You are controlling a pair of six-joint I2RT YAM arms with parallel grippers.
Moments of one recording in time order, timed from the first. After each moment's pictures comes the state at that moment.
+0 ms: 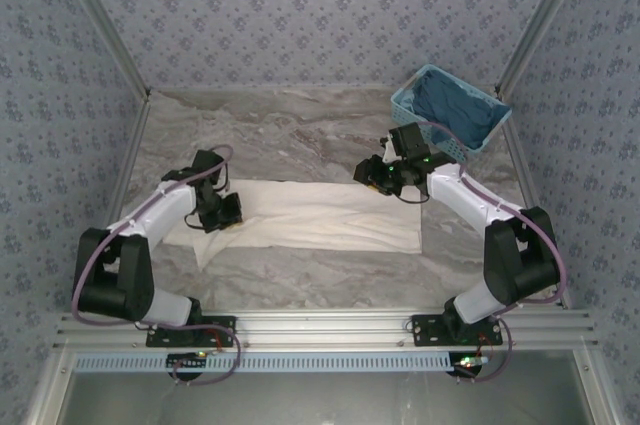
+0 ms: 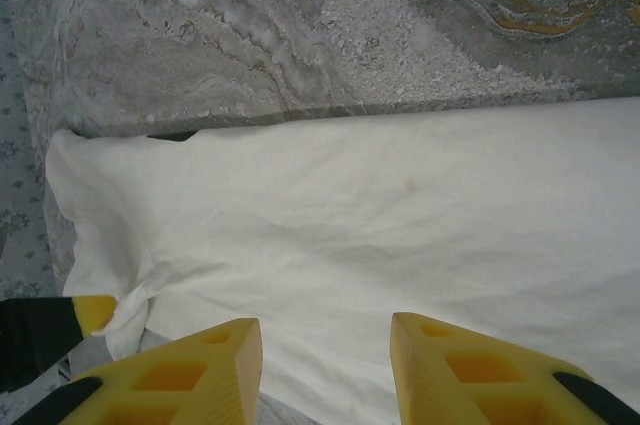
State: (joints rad) left arm -0.22 1.40 0.86 -0.82 0.22 -0.52; right arm 0.38 1.53 1.05 -0.45 -0.42 0.69
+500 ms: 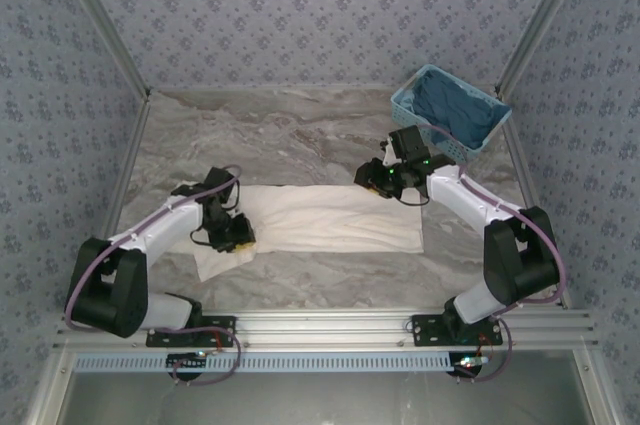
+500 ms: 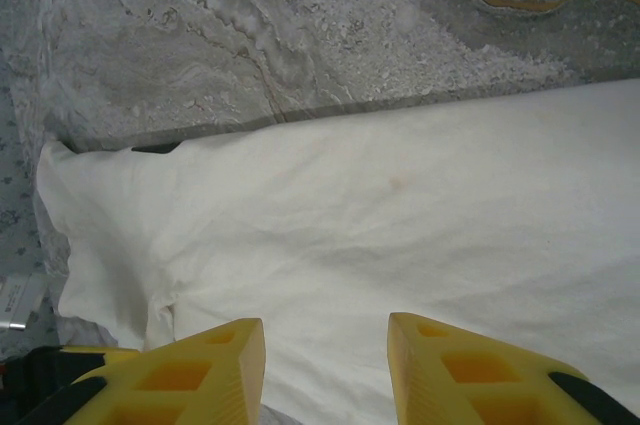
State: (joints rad) left arm -0.34 1.34 0.74 -0.82 0.33 -0.66; right arm 0.38 1.53 1.02 -0.45 -0.43 0.69
